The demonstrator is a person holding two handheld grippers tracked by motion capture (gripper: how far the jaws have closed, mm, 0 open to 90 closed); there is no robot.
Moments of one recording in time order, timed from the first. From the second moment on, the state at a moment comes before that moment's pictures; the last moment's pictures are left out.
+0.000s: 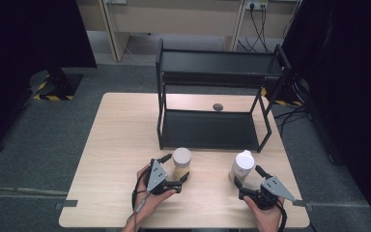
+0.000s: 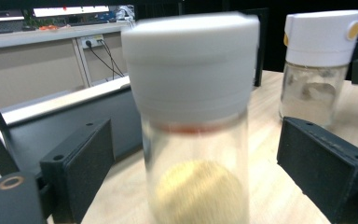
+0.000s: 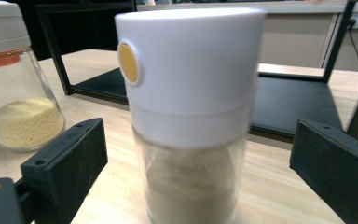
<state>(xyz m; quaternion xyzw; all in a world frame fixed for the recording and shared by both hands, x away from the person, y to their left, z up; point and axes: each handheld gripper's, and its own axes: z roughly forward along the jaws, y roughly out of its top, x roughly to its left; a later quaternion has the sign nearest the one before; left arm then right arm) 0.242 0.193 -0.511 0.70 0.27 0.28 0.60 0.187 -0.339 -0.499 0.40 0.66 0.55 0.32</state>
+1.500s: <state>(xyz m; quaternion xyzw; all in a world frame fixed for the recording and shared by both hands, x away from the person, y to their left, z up) 0.245 0.173 -0.508 0.64 0.28 0.31 0.64 0.180 -0.341 -0.504 0.40 0.64 0.56 0.33</state>
